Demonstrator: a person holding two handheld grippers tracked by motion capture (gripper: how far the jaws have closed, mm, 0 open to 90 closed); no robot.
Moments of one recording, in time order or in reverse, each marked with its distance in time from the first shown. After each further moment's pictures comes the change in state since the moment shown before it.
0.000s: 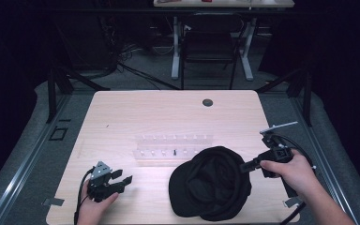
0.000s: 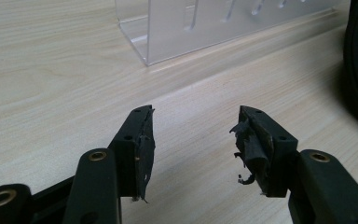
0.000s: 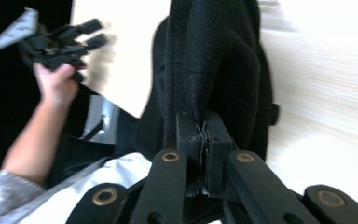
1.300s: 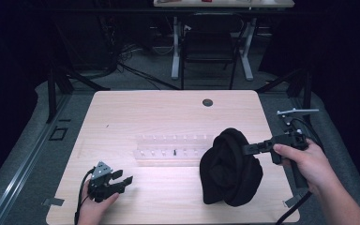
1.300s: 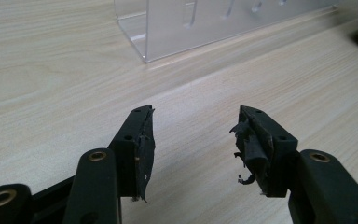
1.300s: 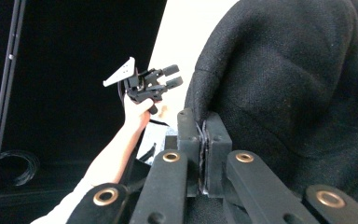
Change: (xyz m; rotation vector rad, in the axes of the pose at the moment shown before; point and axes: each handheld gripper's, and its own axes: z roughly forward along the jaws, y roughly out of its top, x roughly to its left) left arm 0.000 -0.001 0.002 0.006 -0.005 -0.007; right arm 0.023 0.006 -0.050 -0.159 0.226 -0.028
